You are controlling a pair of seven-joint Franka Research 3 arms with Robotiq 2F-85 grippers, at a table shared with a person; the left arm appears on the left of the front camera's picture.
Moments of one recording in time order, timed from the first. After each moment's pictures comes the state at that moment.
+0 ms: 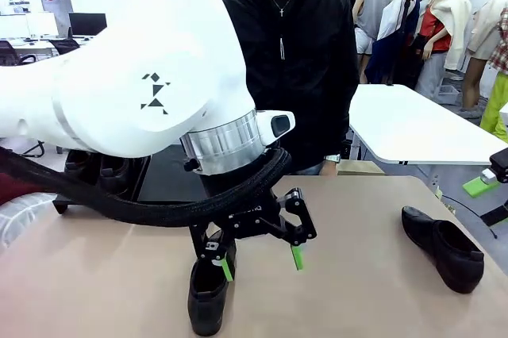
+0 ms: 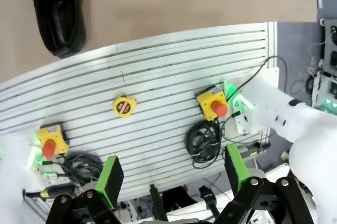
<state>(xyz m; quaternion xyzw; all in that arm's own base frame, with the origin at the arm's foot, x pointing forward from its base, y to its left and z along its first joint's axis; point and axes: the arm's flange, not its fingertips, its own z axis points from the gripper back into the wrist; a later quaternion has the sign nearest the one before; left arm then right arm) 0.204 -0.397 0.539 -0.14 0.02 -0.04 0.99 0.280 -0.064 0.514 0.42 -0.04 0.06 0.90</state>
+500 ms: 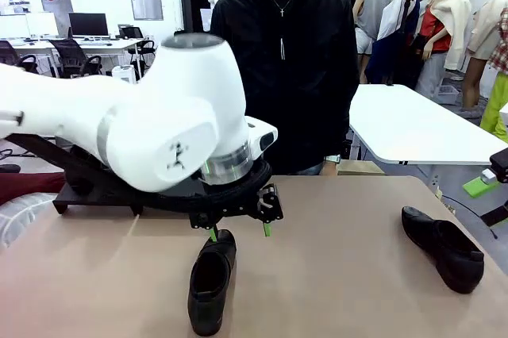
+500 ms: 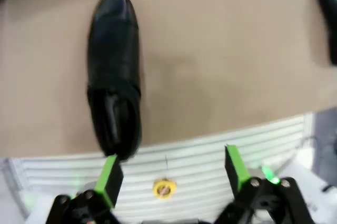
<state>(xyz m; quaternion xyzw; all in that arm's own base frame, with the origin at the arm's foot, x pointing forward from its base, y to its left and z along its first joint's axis) 0.289 -0.382 0.484 -0.07 -0.13 -0.01 0.99 0.280 -0.064 0.514 0.42 -0.04 0.06 0.90</state>
